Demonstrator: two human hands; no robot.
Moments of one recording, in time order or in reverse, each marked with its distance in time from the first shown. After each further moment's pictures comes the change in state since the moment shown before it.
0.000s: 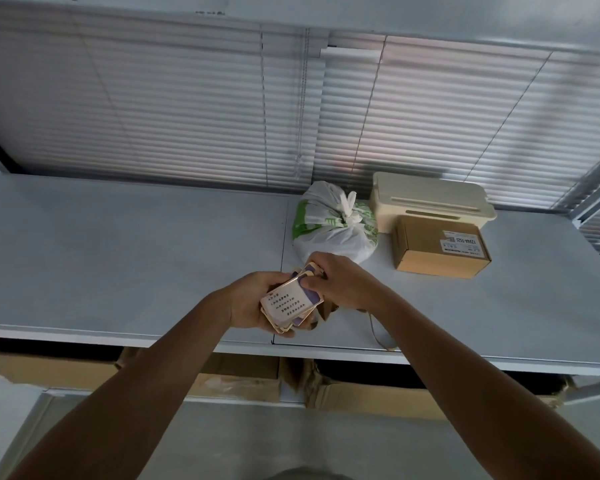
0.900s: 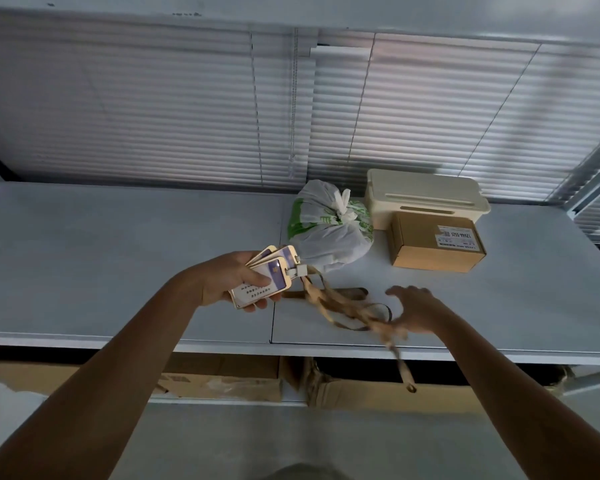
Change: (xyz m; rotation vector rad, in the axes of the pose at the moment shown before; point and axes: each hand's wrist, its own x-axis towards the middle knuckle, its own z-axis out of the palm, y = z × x) left_hand -0.040 0.034 -0.015 0.476 0.172 0.183; right_hand -0.055 0.143 -0.016 -0.360 -0.078 0.487
